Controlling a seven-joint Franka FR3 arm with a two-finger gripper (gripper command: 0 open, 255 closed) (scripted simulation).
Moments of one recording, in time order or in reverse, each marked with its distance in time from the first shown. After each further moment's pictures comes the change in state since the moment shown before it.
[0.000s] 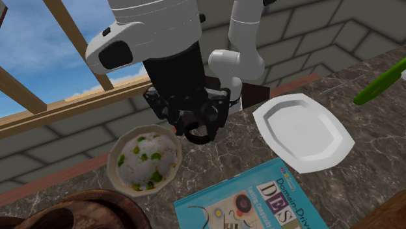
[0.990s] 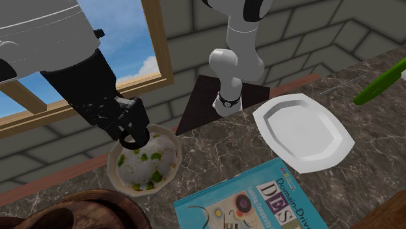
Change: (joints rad) arm -0.111 0.235 -0.144 0.236 0.059 -0.070 -0.238
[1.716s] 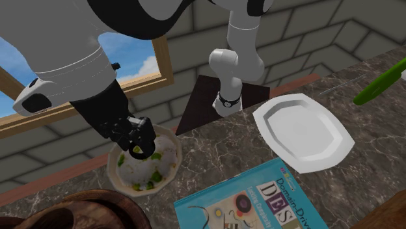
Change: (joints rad) arm 0.011 -0.063 0.009 -0.219 -0.021 0.156 -0.027
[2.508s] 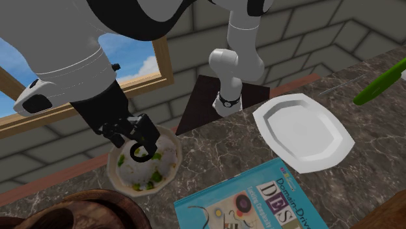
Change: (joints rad) arm 0.000 0.000 0.000 -0.004 0.000 0.004 -0.001
